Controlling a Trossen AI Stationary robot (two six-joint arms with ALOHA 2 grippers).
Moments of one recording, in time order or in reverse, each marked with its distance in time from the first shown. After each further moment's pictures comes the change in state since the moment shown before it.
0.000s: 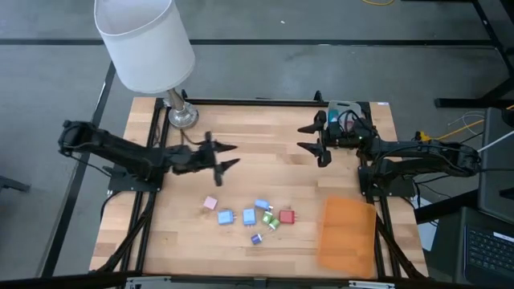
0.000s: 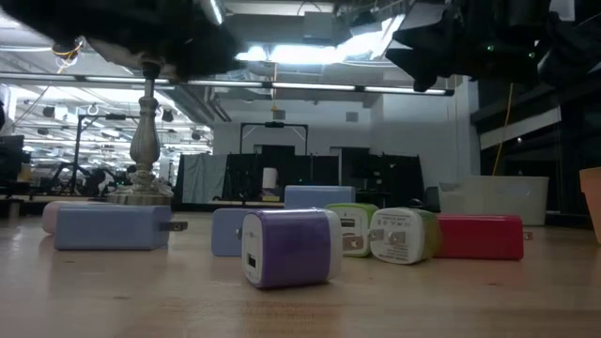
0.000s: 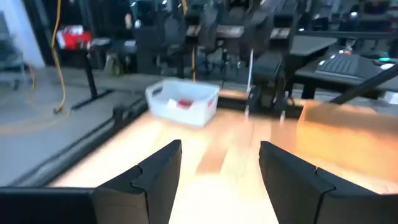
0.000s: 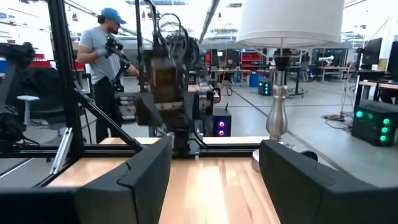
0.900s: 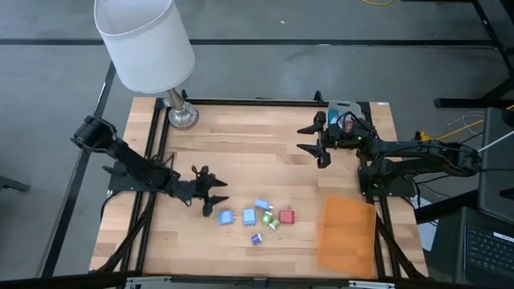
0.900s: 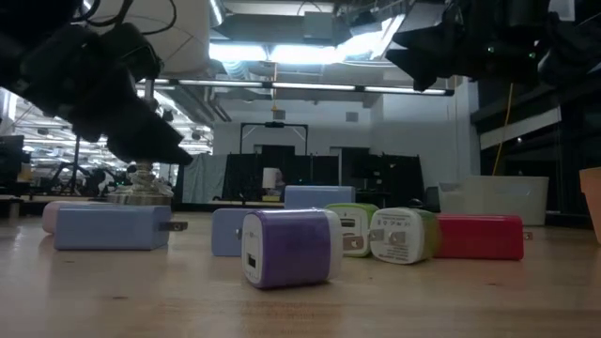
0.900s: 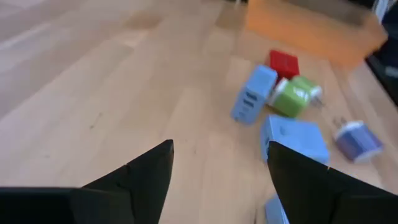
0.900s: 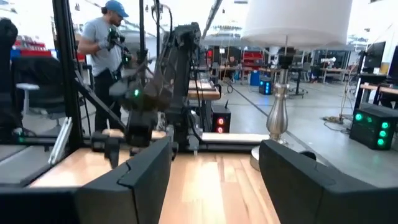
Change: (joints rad) left arm -0.337 0.256 -0.142 -0.007 -0.079 -0.434; right arm 0.002 0.000 0.000 -0.014 -0.007 -0.047
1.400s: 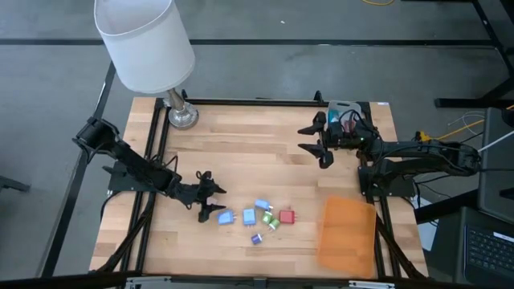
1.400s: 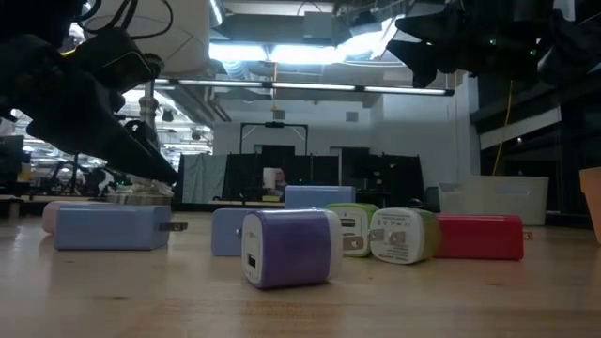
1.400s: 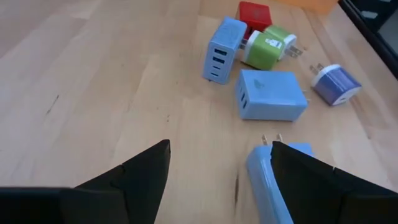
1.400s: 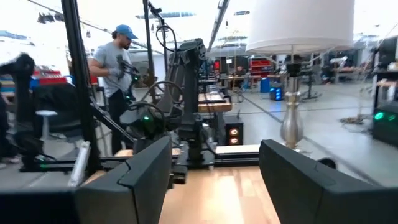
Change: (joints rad) left arm -0.013 0.026 0.007 -0.057 0.138 0.087; right arm 0.019 0.000 0.000 0.060 -0.009 0.125
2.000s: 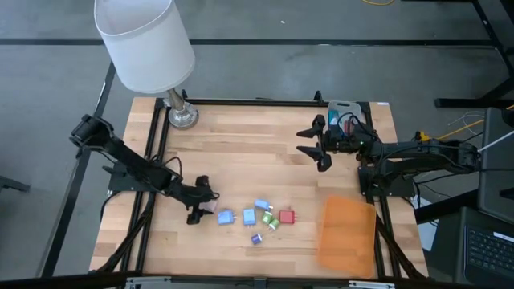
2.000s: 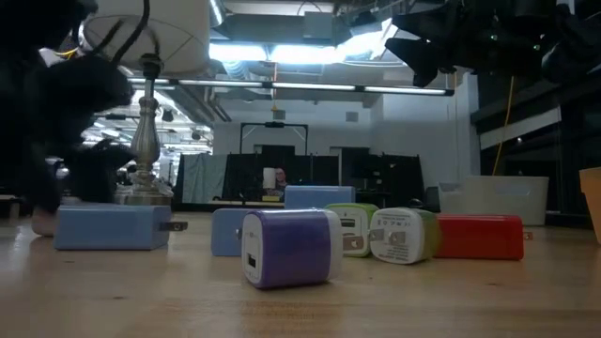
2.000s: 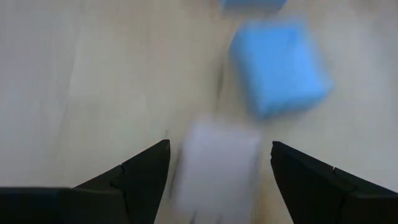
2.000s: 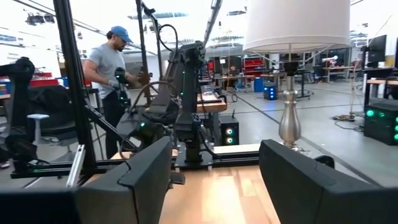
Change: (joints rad) left arm 0.000 -0.089 0.052 -0.440 0.216 0.002; right arm 0.077 0.000 0.000 -0.008 0.117 -0.018
